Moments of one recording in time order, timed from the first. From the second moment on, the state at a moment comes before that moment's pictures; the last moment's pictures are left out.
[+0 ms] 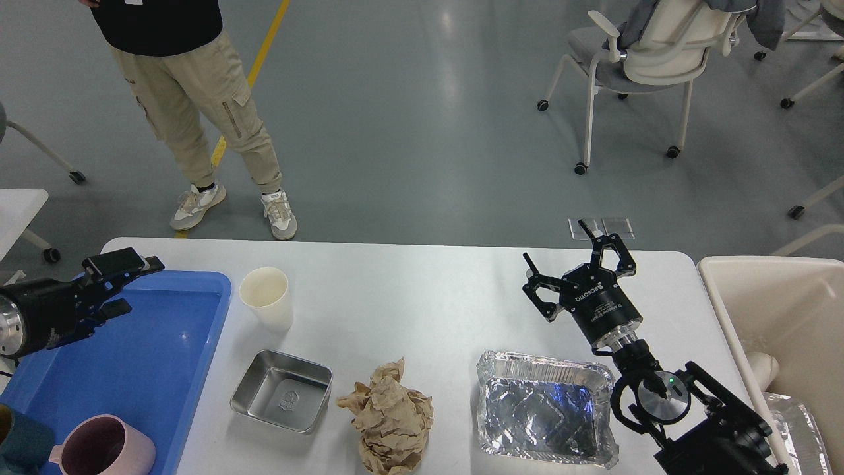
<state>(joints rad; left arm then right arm) -0.56 1.16 -0.39 -1.48 0.64 -0.25 -0.02 0.32 -0.11 1.09 0.90 0.09 0.58 0.12</state>
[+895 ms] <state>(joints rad) -0.55 1.50 -0.27 -1.67 0.51 -0.32 -0.06 0.32 -0.14 1.10 0.90 0.09 0.58 0.12</state>
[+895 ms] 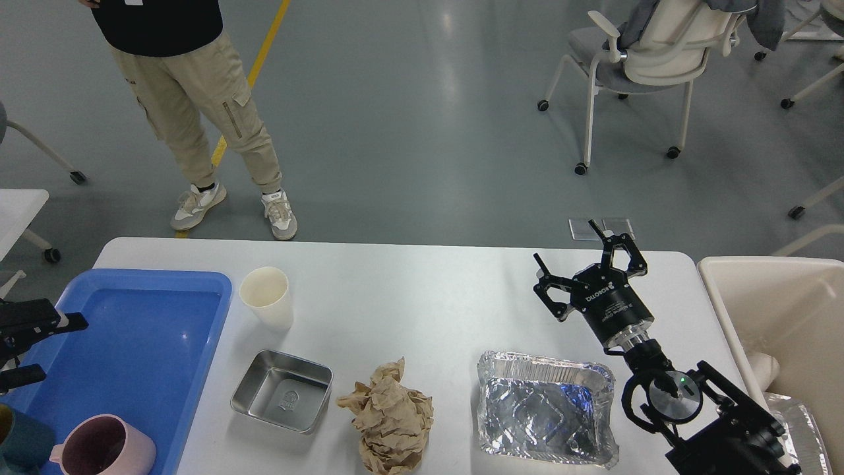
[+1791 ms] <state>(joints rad) -0.68 1.12 -0.27 -1.47 1.54 -0.42 -0.19 0.32 -0.13 1.10 0.90 0.09 0.58 0.12</state>
